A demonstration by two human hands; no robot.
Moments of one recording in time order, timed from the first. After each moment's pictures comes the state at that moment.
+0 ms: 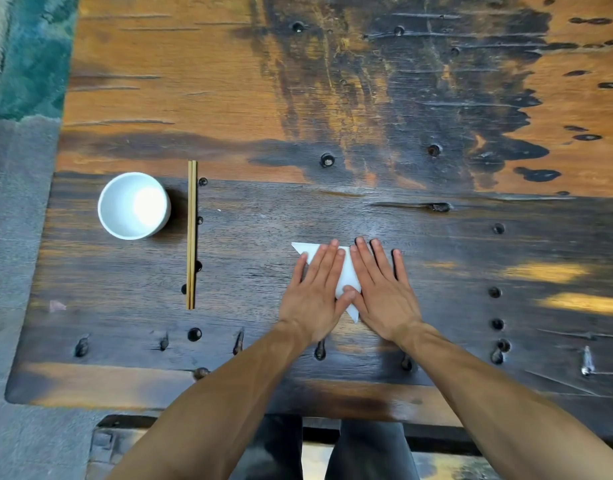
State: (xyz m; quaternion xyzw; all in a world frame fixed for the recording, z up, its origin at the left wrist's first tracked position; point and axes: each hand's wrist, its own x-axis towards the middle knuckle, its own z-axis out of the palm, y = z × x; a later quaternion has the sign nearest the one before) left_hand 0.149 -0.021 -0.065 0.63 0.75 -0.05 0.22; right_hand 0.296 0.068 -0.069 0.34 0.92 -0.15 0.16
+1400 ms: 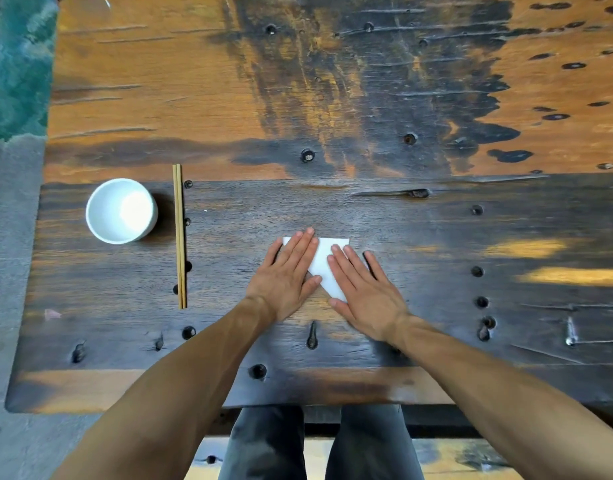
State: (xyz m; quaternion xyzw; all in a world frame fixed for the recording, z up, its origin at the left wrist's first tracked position) left_hand 0.105 -0.021 -0.062 0.69 0.69 -0.10 0.19; right_hand 0.306 0.052 -0.060 0.27 0.94 -0.13 0.17
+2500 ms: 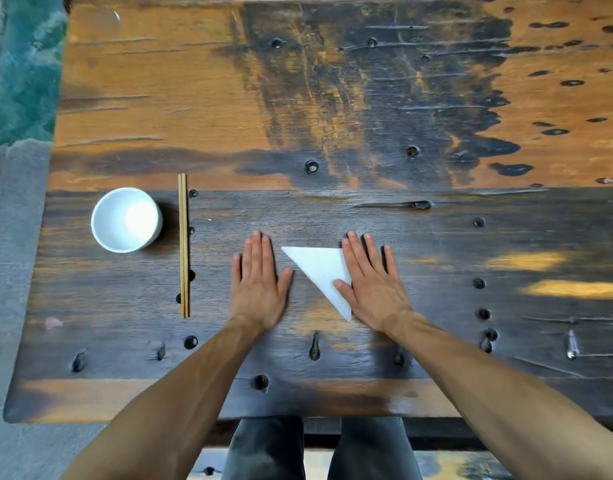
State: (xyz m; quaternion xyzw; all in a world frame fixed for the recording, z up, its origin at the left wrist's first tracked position) left_hand 0.087 -0.041 -0.061 0.50 0.83 -0.02 0.22; right_hand 0.289 0.077 -0.059 0.36 0.90 -0.16 0.17
